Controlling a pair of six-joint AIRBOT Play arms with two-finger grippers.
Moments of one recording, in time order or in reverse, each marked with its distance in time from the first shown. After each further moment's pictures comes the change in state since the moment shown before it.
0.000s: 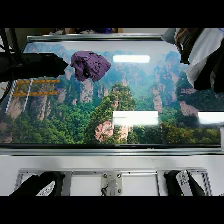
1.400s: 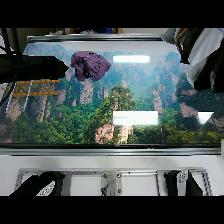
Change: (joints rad) left arm 0.000 0.000 0.000 -0.001 -0.042 0.000; right arm -0.123 0.142 0.002 0.042 0.394 0.122
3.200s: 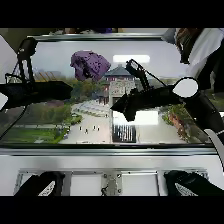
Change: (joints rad) left arm 0.000 0.161 -0.357 -0.027 0.126 -0.001; right arm 1.498 -0.423 -0.132 -0.352 0.951 0.422
